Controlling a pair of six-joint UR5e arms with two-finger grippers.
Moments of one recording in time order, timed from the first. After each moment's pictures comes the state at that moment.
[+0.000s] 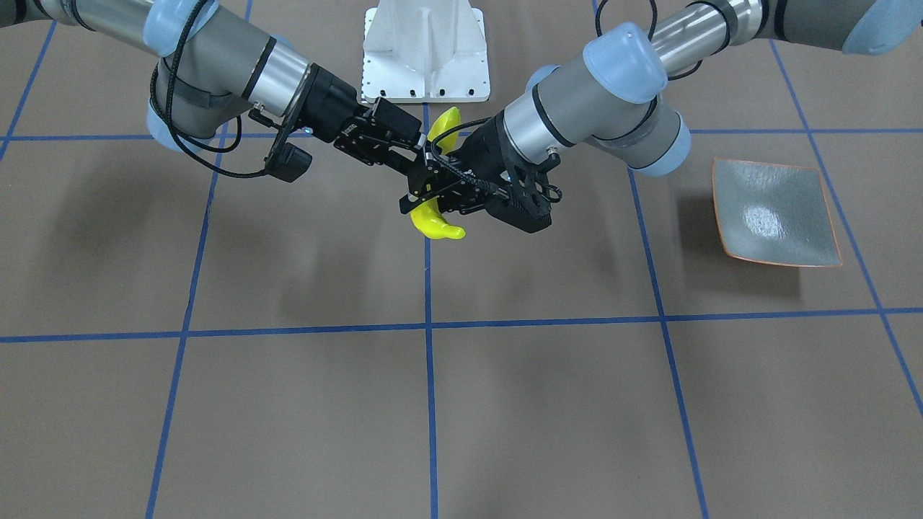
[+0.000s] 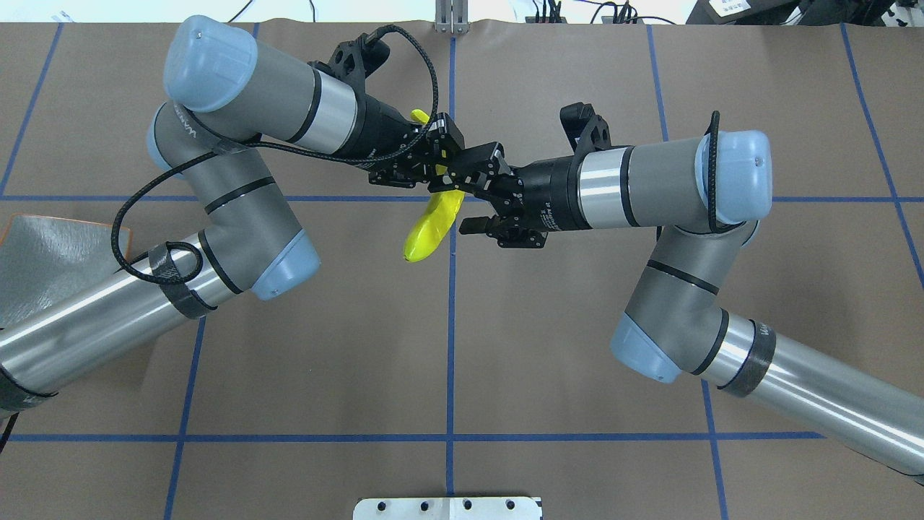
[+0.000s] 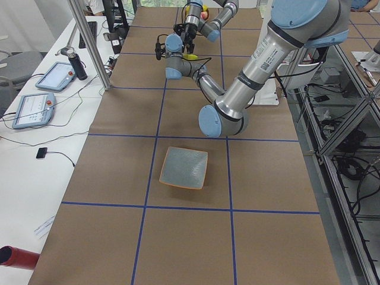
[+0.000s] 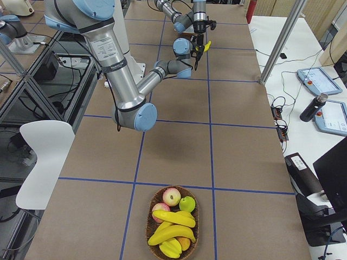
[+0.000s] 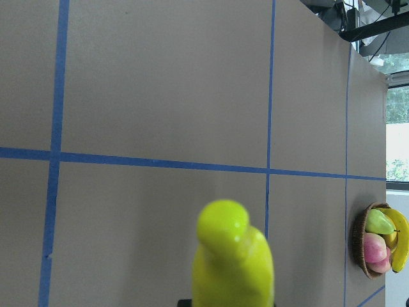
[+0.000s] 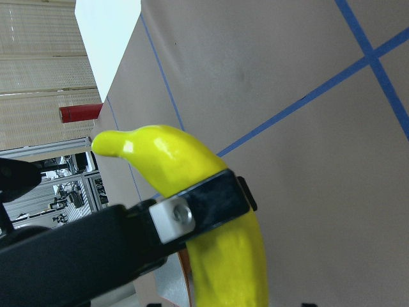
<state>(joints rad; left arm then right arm) -0.73 -2.32 -1.47 -2.49 -2.20 -1.61 0.63 -1.04 1.67 -0.45 1.97 2.03</state>
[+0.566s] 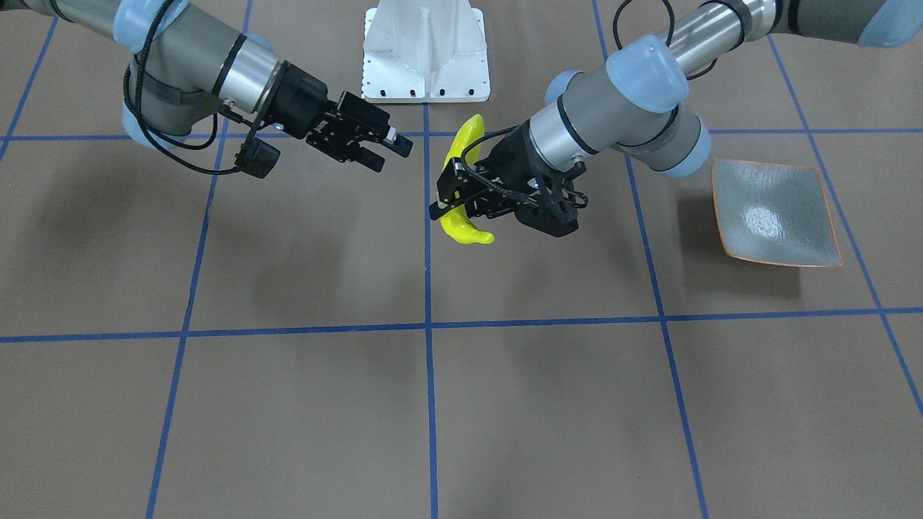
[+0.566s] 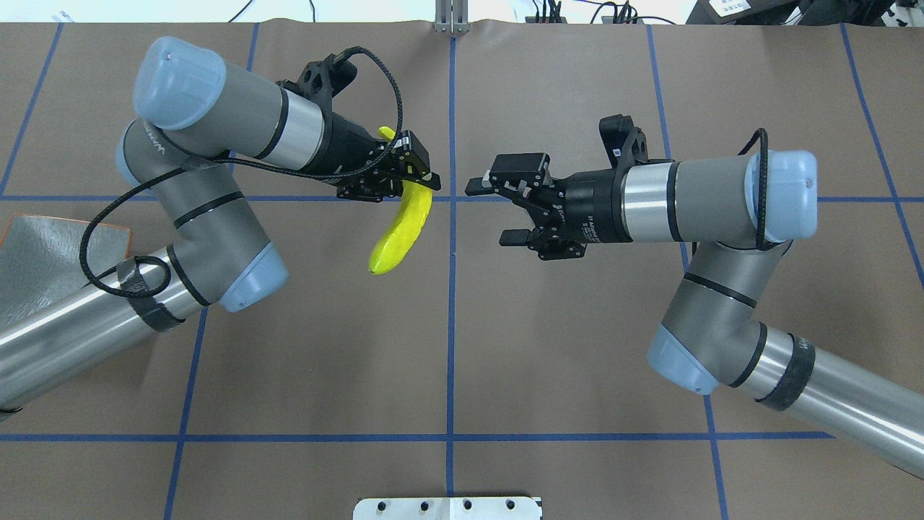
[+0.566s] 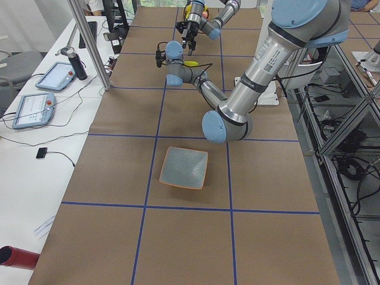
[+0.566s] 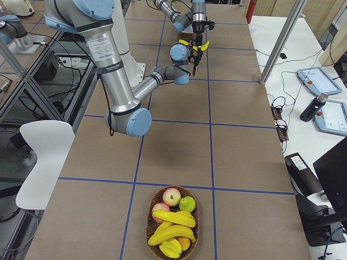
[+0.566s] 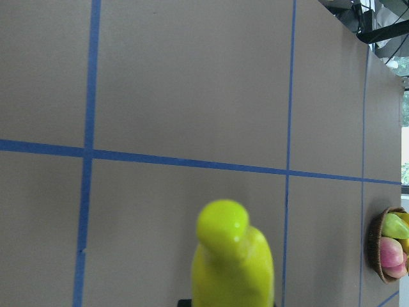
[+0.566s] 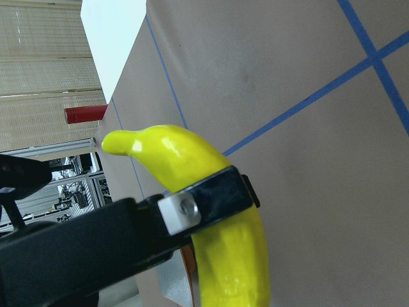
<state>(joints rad) -0.75 -2.19 -1.53 -2.49 -2.21 -1.60 0.64 -1.16 1.72 -0.37 1.97 2.03</state>
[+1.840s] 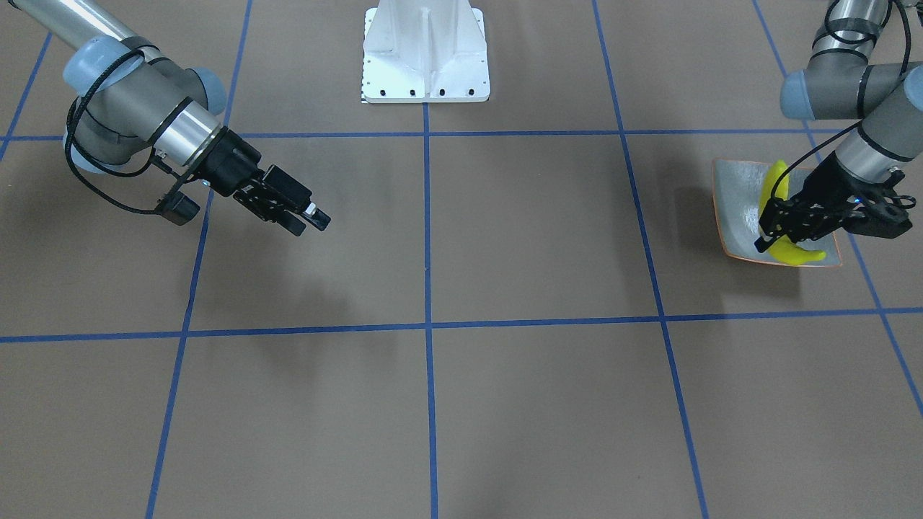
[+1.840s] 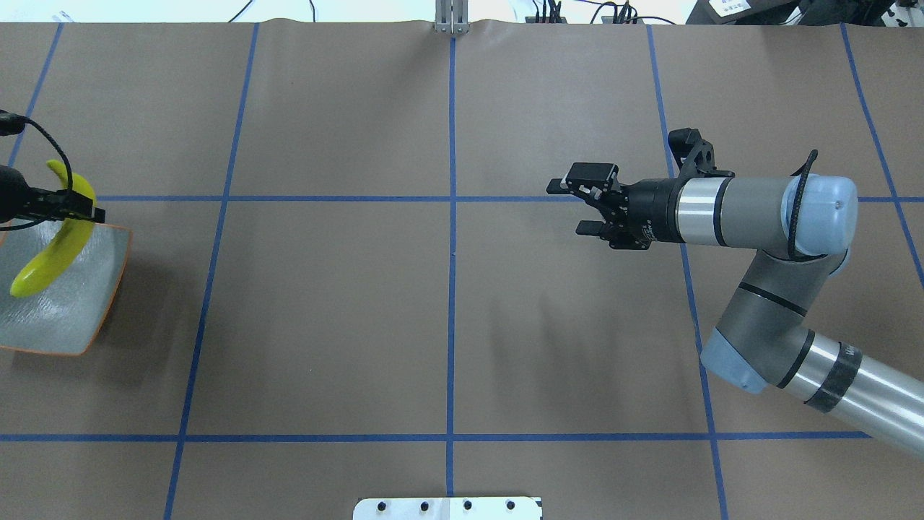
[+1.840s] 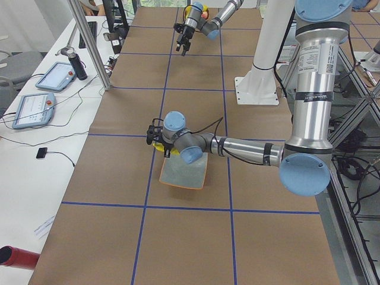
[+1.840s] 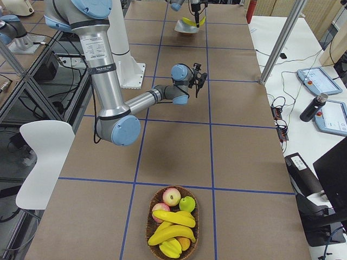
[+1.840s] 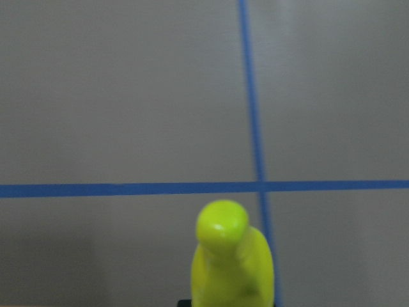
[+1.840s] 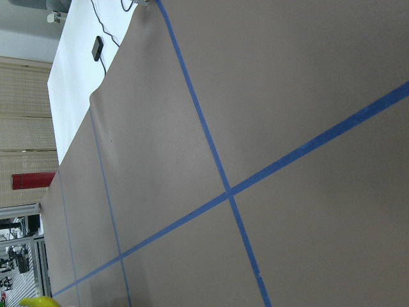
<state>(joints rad) -1.05 -1.55 -1.61 -2.37 -2.17 -0.86 0.67 -1.28 1.63 -0.35 1.87 1.92</state>
